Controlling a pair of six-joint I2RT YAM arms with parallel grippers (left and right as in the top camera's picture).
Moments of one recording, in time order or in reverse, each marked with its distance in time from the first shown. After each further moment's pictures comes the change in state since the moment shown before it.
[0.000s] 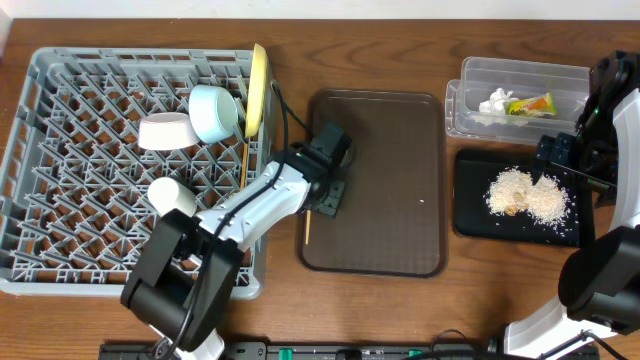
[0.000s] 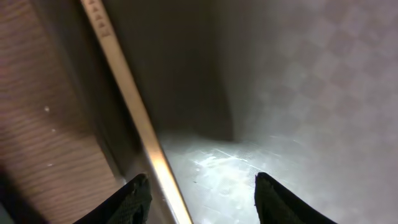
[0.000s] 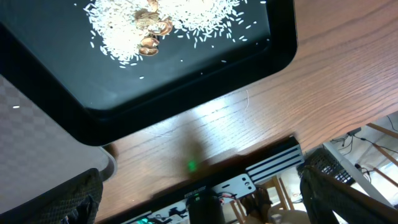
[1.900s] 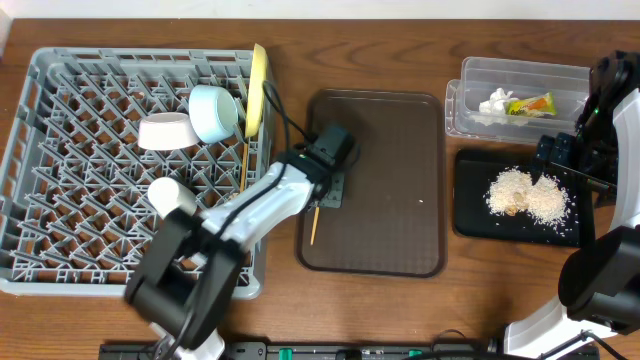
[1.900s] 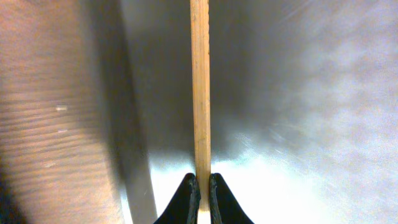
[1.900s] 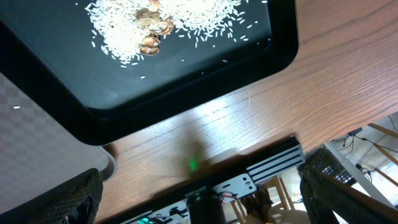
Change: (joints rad) left arm -0.011 -0.009 -0.002 0.053 -0.055 -0.186; right arm 0.000 0.000 0.000 -0.001 -0.004 0.000
